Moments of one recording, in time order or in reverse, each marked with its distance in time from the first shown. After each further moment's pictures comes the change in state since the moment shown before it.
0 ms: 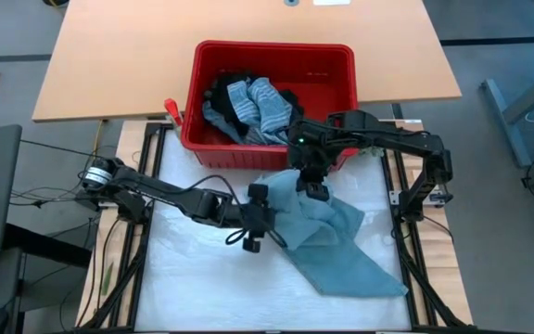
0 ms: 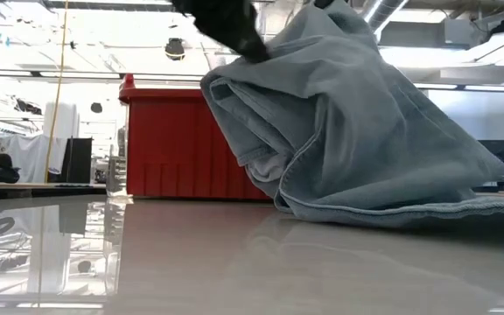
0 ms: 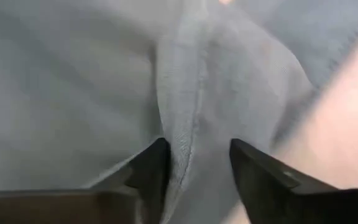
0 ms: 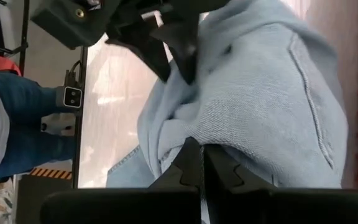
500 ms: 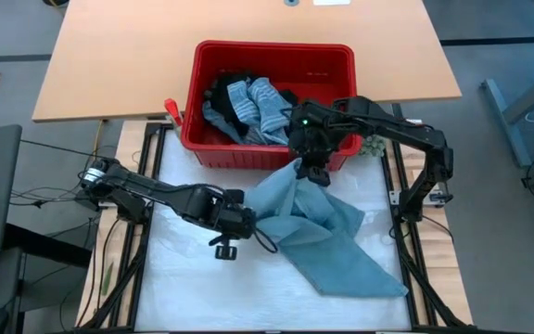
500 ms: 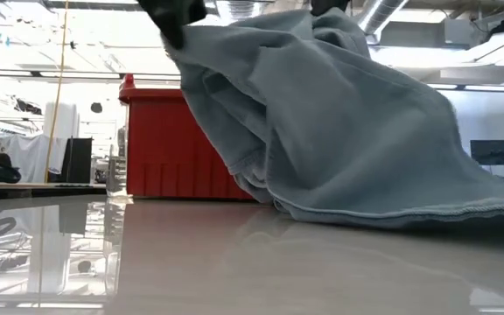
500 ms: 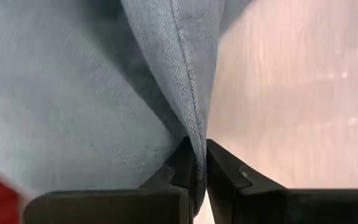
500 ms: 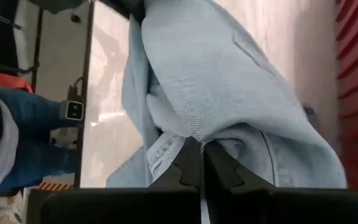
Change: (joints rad) left arm -0.058 -0.002 0.242 -0.730 0.216 -0.353; right arm -0.118 -0.022 -0.002 -0.006 -0.068 -0.052
